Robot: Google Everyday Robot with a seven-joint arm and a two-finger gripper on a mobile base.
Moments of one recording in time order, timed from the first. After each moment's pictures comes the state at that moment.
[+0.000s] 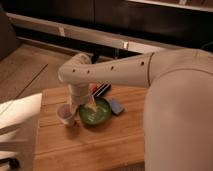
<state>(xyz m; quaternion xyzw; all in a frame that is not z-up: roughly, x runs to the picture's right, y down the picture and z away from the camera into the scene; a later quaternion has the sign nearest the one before) -0.108 0.103 0.702 -0.26 0.23 0.64 0.68</state>
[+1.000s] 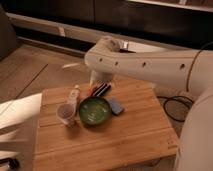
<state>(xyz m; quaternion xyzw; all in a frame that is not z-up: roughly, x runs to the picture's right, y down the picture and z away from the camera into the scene) -0.011 -0.020 0.713 -0.14 0.11 0.68 0.71</state>
